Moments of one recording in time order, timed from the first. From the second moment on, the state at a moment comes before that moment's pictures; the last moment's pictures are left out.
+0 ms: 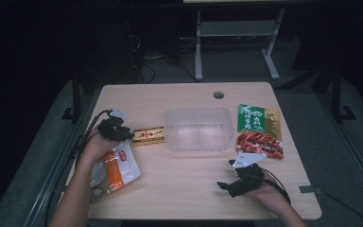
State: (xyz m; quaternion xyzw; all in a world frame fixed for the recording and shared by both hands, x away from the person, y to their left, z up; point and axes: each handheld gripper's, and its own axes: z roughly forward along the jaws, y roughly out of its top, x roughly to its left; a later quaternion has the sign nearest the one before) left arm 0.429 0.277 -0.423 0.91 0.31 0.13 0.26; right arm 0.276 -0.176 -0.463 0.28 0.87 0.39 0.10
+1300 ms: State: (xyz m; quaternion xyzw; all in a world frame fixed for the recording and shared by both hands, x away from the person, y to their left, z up) left arm 0.450 0.249 -0.446 0.94 0.25 0.09 0.22; right arm 0.276 -0.176 -0.465 0.28 0.87 0.39 0.09
